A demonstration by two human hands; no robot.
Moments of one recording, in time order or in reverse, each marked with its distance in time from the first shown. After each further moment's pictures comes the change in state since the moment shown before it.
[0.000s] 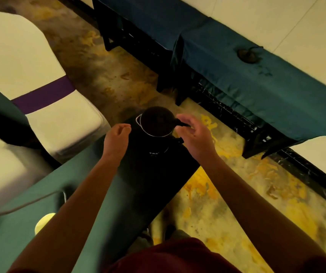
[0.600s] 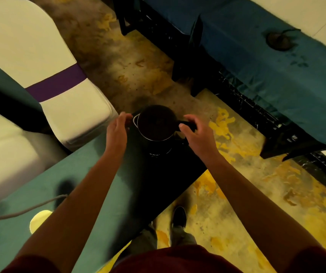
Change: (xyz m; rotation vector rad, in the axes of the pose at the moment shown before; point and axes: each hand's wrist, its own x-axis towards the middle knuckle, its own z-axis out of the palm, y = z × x) left_hand 0.039 0.000 0.041 -0.203 0.155 -0.026; right_hand 0.074 0.079 -0.006 -0.149 -0.061 0.074
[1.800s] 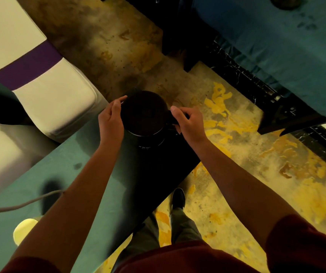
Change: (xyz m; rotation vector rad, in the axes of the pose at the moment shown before) left_hand 0.033 -0.029 0.040 -0.003 -0.033 0.124; right_hand 0.034 0.047 0.037 0.323 0.012 0.027
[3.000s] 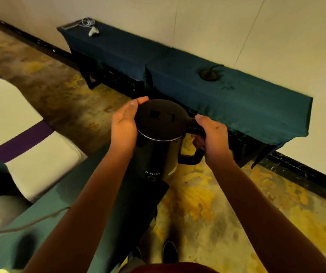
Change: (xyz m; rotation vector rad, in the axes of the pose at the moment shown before) left_hand -0.127 0.195 0.126 -0.323 -0.317 0.271; right_hand -0.104 -0.150 -0.193 0.420 0.287 -0.049
